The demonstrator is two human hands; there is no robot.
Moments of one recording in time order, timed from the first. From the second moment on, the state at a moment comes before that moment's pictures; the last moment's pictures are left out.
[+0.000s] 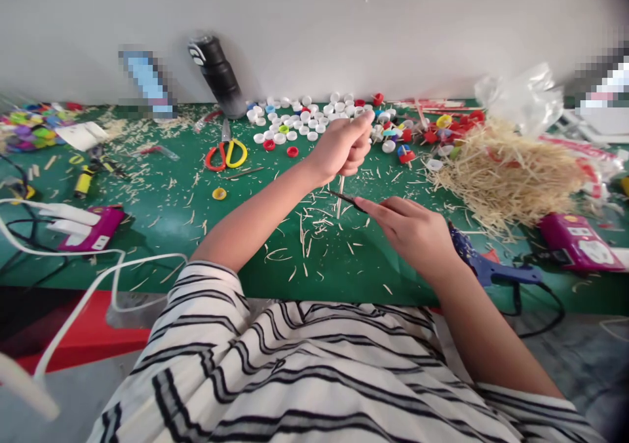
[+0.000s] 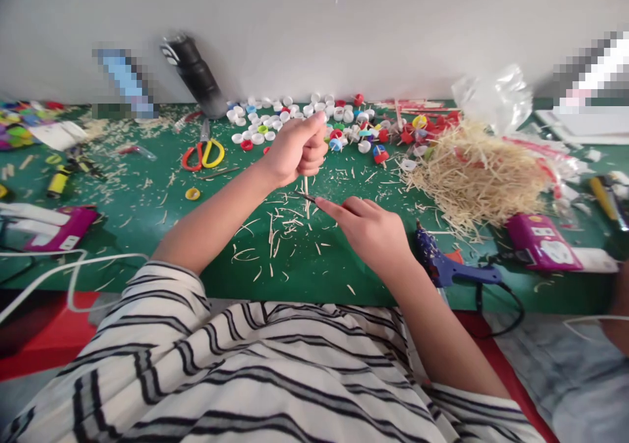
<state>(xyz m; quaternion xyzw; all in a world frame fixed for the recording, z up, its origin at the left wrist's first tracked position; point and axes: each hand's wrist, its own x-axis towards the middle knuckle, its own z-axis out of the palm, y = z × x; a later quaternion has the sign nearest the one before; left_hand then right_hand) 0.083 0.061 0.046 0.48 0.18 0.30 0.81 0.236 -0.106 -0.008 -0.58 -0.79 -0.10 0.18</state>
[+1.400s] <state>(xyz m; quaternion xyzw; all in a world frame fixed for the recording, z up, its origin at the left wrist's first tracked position) 0.076 0.063 0.043 0.48 0.18 0.30 0.80 0.221 -0.114 -0.002 -0.65 -0.76 -0.08 0.02</state>
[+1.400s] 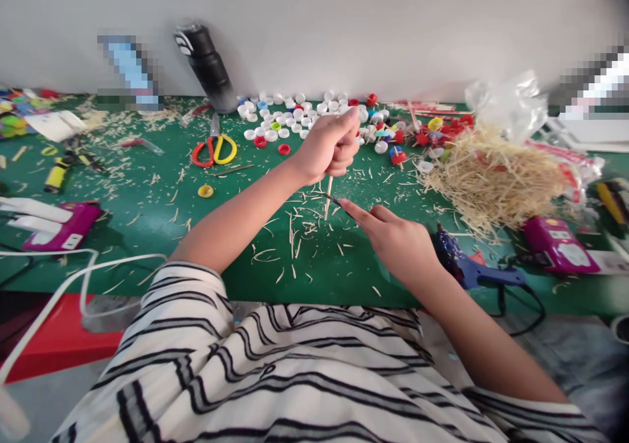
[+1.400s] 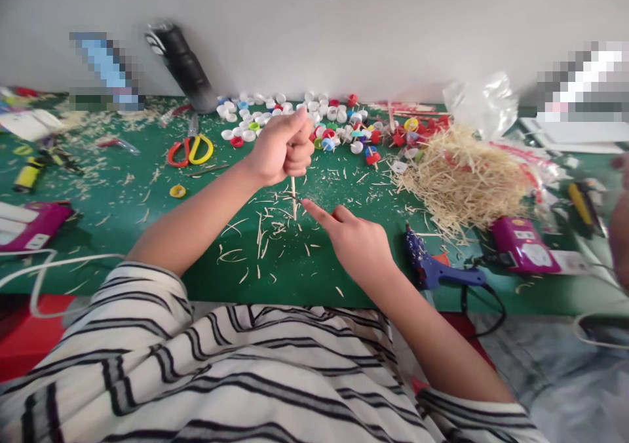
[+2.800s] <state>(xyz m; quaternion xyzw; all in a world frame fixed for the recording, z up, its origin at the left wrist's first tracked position) 0.074 0.062 0.046 0.42 0.18 0.32 0.83 0.206 -0.105 0.001 -0.67 -0.74 0.01 0.07</state>
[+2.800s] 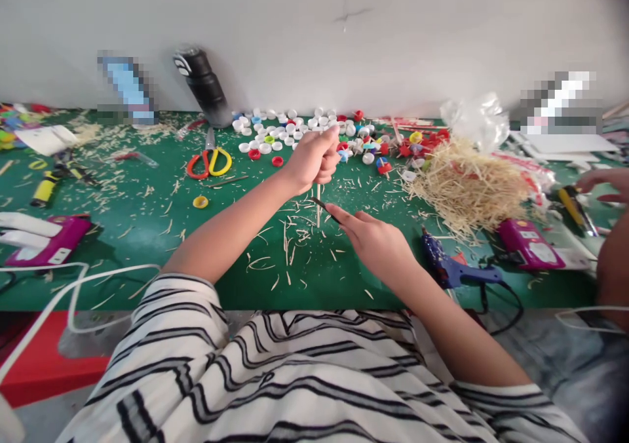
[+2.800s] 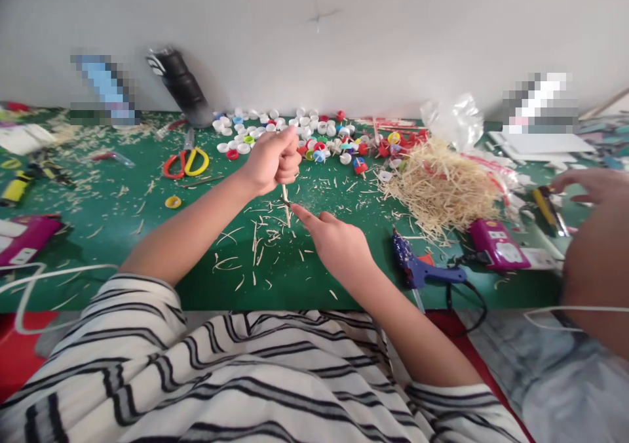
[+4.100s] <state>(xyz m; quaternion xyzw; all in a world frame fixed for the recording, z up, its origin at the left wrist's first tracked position) 0.071 0.072 0.038 0.45 0.19 0.35 0.80 0.211 -0.136 -0.021 -0.69 -0.72 0.08 -0.01</state>
